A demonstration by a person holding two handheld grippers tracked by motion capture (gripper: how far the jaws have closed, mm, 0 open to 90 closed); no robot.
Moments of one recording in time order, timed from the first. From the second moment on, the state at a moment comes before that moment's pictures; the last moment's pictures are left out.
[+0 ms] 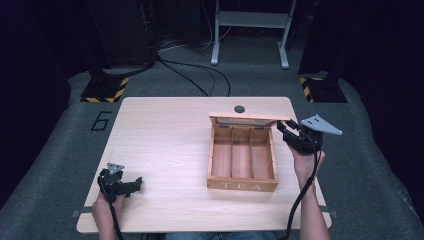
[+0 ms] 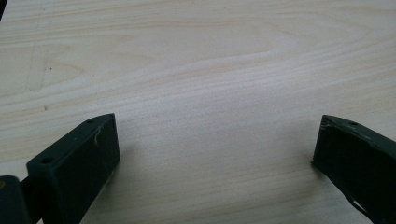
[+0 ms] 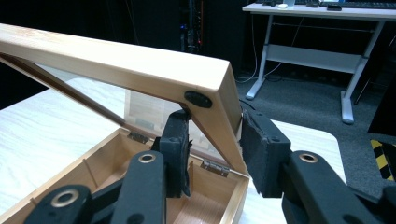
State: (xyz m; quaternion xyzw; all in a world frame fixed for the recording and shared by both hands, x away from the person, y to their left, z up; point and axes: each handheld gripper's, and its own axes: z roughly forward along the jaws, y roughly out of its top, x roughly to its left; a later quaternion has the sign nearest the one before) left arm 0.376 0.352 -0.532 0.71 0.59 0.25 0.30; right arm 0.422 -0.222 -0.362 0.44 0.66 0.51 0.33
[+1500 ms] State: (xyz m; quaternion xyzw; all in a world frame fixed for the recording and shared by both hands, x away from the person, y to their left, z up) left arm 0.376 0.352 -0.532 0.71 0.59 0.25 0.30; right arm 0.372 -0.226 -0.440 0.46 0.69 0.50 0.26
